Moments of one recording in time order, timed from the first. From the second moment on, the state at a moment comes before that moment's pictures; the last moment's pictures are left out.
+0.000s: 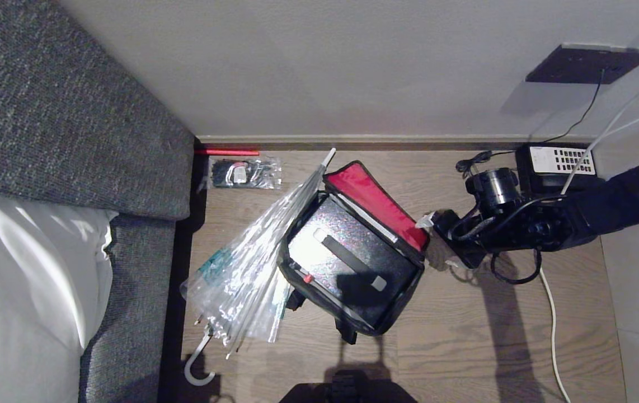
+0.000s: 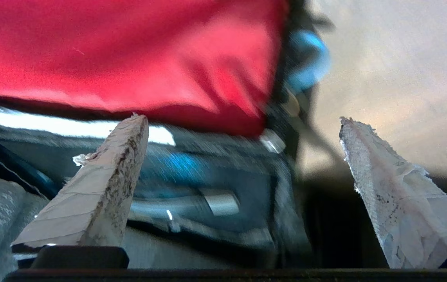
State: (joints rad) left arm 0.00 0.00 0.00 0.00 0.00 0.02; right arm 0.23 2.11 -1.25 -0.19 0.10 0.95
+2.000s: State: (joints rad) left arm 0.00 0.00 0.00 0.00 0.00 0.02; right arm 0.27 2.43 -1.51 -0.37 -0.09 1.07
